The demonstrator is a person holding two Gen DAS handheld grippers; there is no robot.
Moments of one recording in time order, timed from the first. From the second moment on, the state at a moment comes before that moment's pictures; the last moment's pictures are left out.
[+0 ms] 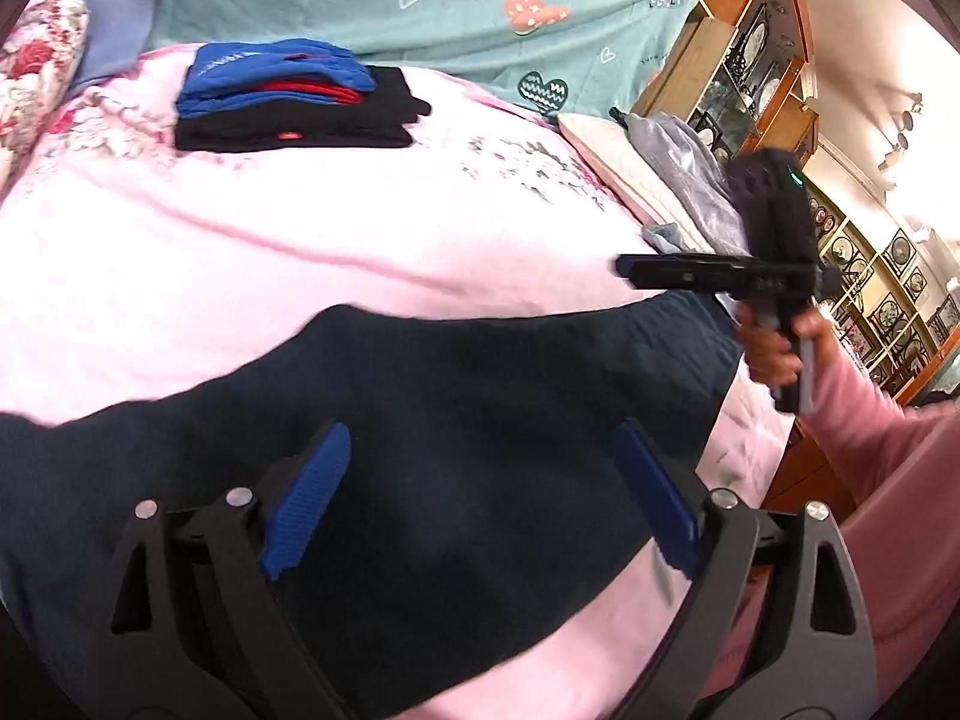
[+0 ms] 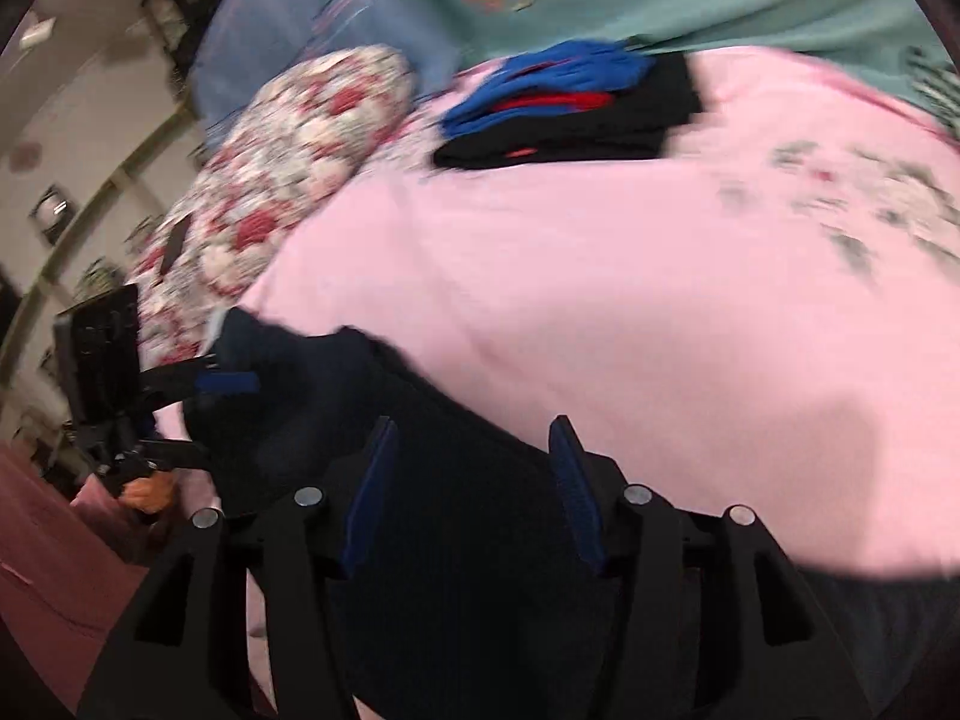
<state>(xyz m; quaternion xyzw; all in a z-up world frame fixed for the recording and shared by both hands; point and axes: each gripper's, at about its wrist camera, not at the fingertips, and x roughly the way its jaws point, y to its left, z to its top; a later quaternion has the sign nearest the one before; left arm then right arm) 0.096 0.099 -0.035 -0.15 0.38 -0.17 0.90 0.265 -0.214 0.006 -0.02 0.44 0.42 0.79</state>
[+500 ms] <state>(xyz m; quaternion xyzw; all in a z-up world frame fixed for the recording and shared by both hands) 0.126 0.067 -0.066 -0.11 0.44 -0.11 0.89 0.300 -0.366 -0.043 -0.08 0.47 0.18 0.86</state>
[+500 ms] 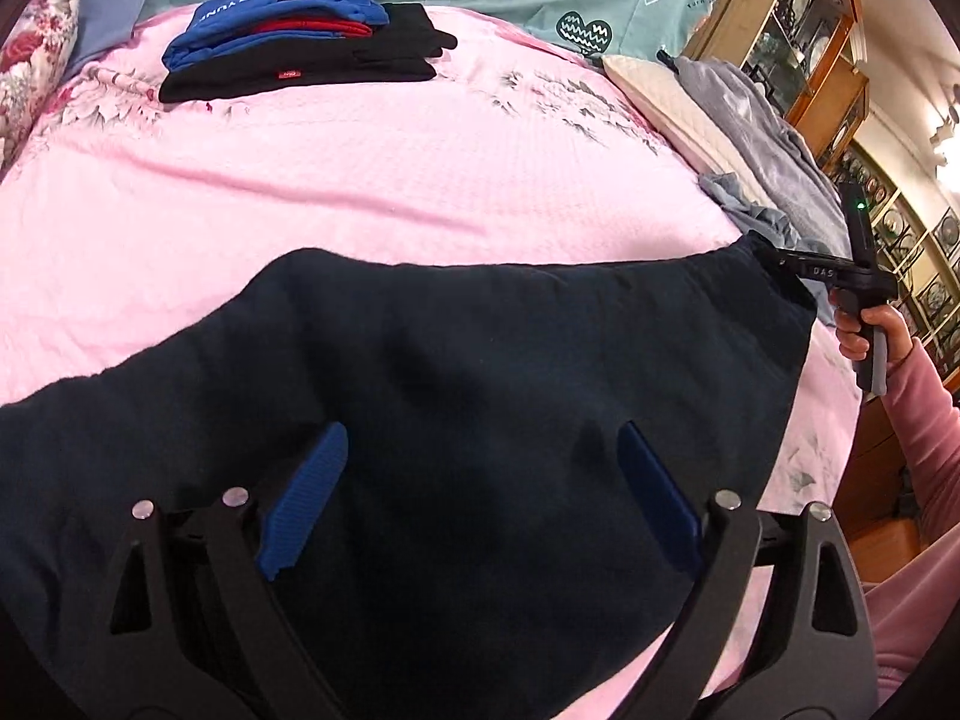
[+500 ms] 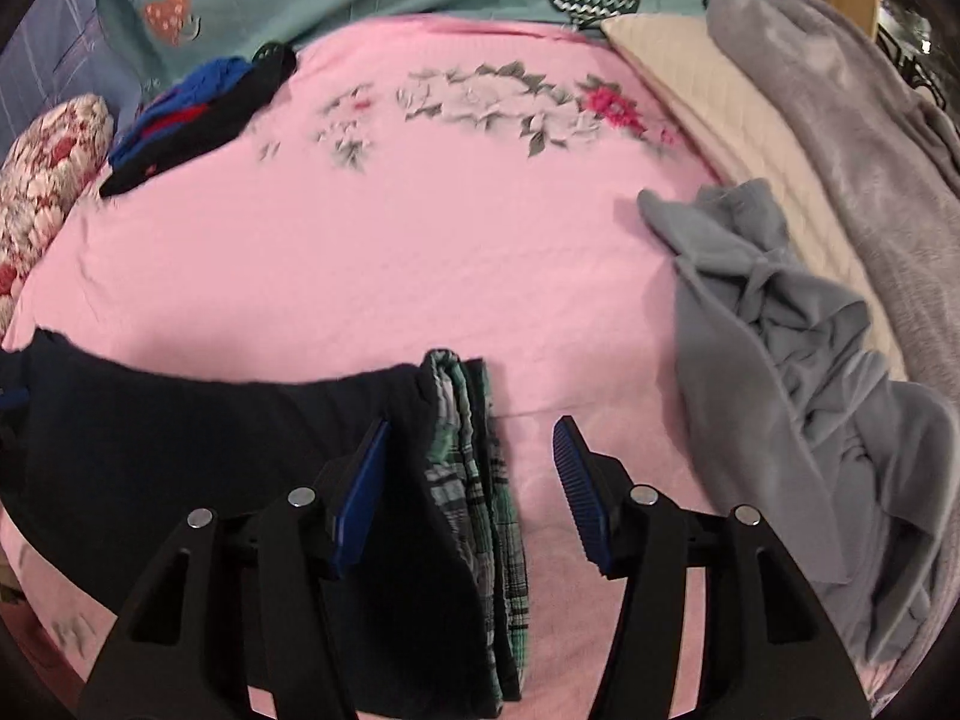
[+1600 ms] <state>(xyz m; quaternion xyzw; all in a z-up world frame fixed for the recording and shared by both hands) 0.141 0.055 -0.066 -0.12 0.44 -0.08 0.89 0.254 -0.457 -0.006 0.20 0.50 0.17 0.83</state>
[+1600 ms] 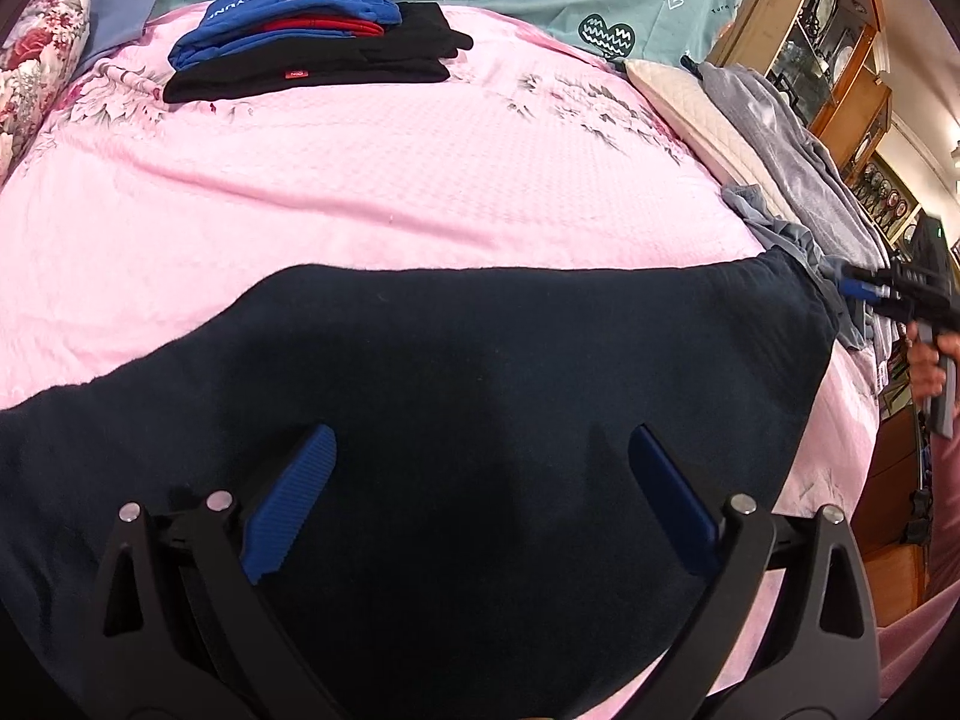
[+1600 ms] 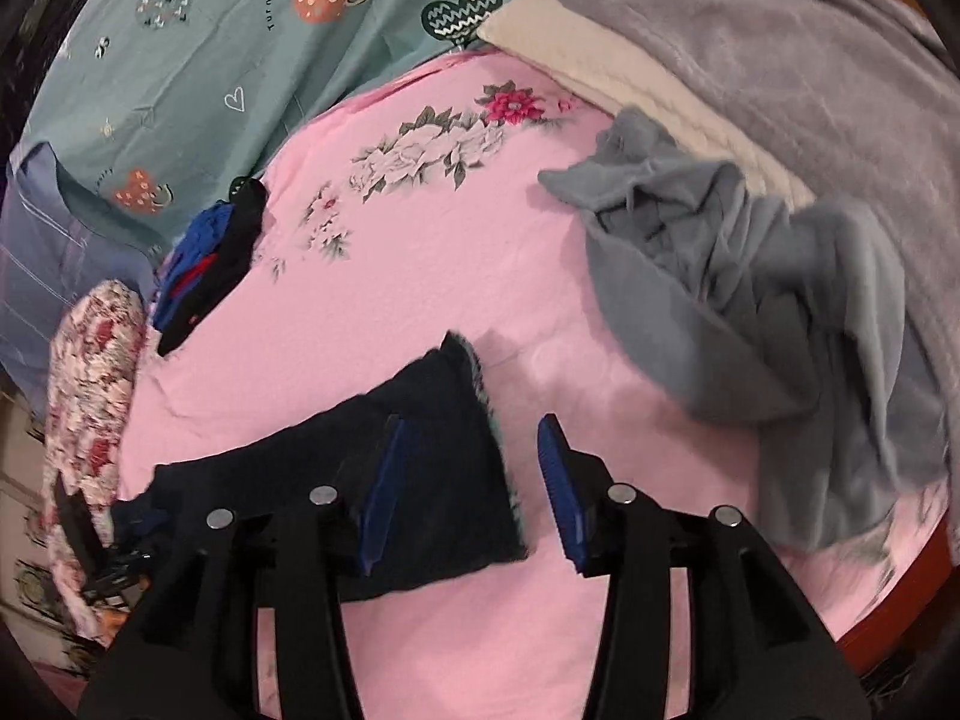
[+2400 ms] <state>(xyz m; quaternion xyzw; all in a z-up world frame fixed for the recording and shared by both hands) 0.140 0.054 -0.065 -0.11 0.44 -0.08 0.89 0.215 -0.378 -0.012 -0.03 0.48 0.12 0.87</state>
